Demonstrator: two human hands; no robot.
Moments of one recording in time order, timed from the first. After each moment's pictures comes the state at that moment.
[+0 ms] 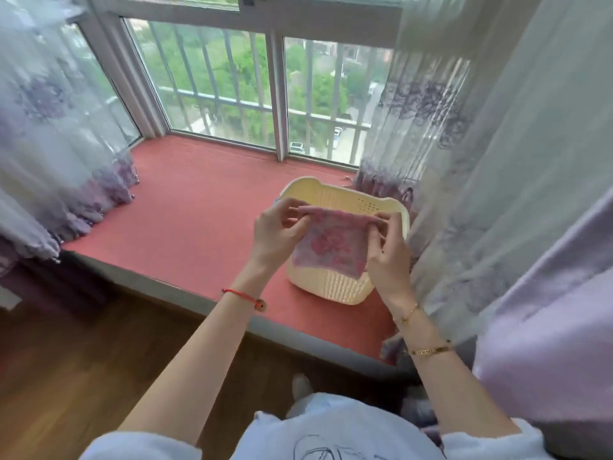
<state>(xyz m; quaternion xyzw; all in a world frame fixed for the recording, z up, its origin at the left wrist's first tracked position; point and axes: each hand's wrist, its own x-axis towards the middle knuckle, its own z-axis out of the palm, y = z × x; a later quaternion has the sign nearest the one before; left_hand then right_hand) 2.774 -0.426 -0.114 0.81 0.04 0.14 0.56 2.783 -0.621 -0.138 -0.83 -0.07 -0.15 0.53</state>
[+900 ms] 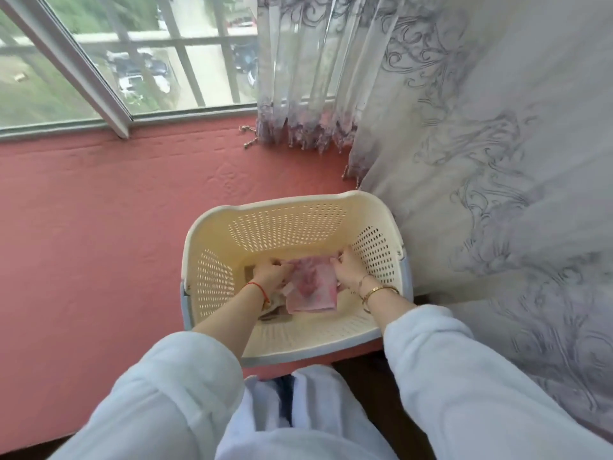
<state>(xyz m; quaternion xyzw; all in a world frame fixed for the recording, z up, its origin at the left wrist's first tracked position) 3.034 -0.455 -0.398 0.76 0.20 -0.40 0.48 2.985 -0.633 -0.379 -0.81 0.34 0.24 0.41</state>
